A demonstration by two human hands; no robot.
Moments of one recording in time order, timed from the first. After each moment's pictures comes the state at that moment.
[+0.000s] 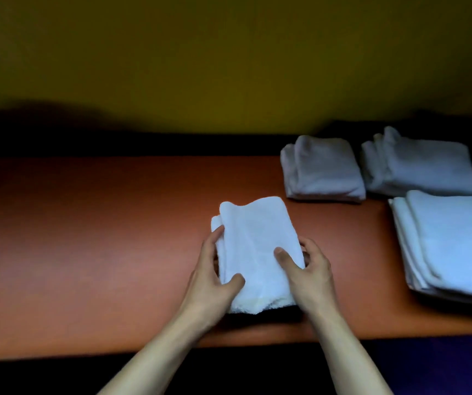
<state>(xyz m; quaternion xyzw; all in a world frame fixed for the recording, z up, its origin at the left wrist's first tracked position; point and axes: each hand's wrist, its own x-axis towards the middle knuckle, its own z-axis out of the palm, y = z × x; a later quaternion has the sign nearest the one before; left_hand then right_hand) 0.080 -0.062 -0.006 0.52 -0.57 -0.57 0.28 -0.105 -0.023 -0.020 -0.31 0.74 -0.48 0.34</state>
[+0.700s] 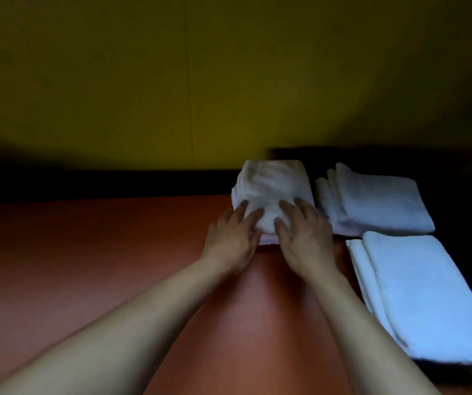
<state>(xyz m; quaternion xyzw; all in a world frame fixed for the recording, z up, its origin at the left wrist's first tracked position) -0.117 -0.210 -0.021 0.42 -0.88 -0.21 0.09 -0.273 -0.141 -0.021 -0.53 0.81 -0.24 -0.03</state>
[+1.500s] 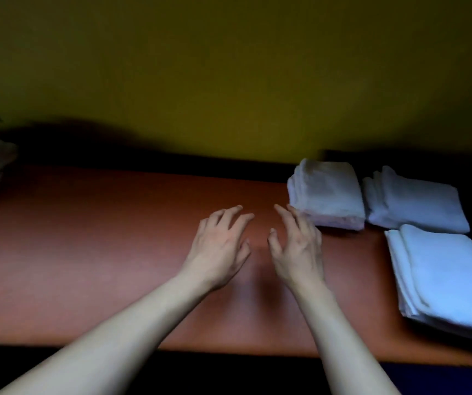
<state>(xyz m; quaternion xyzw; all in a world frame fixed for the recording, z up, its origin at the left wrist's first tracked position) 0.064 -0.130 0.035 0.45 -0.88 -0.09 0.14 -0.110 -0.088 0.013 -0.58 0.76 -0.31 0.01</state>
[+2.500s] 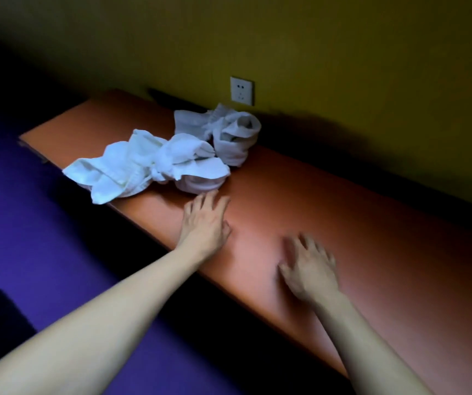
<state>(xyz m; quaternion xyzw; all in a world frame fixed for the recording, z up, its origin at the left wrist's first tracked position) 0.514 -0.149 -0.011 0.75 -0.65 0.05 0.09 0.272 -0.157 -0.026 -0.78 0.60 -0.01 0.18</state>
